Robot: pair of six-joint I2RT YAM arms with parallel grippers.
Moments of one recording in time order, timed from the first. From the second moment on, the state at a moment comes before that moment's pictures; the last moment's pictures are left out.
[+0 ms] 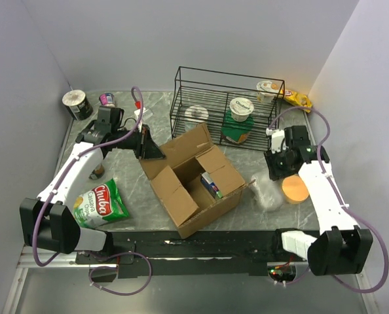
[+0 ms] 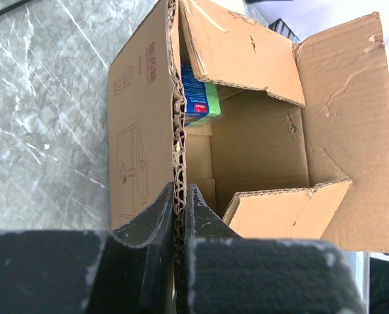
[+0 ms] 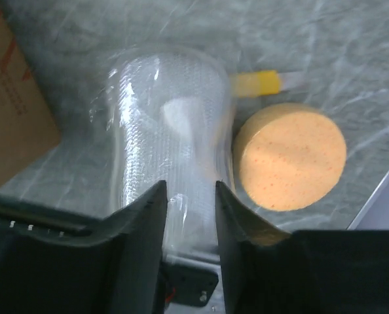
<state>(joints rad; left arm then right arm) -0.20 1.36 1.19 -0.62 1.08 0.10 0.02 1.12 1.01 -0.98 -0.08 -0.29</state>
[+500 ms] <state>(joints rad) -0.20 1.36 1.19 -0.64 1.08 0.08 0.68 1.29 1.71 -1.03 -0.18 -0.33</state>
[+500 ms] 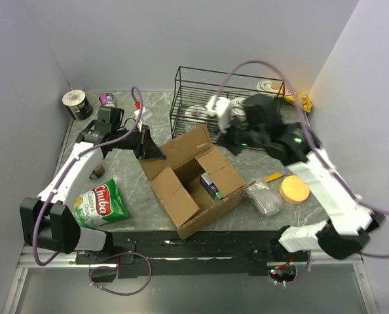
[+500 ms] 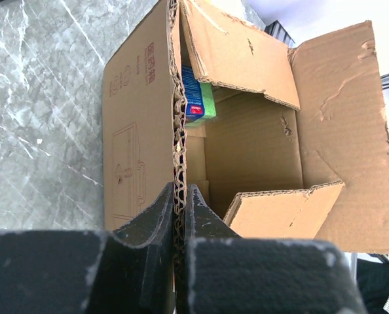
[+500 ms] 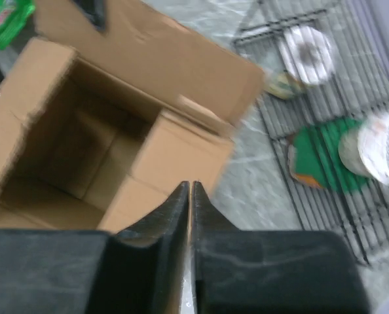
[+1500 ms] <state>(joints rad) -0.20 1.36 1.15 -0.55 1.06 0.00 0.83 1.55 1.63 -0.98 0.14 -0.32</state>
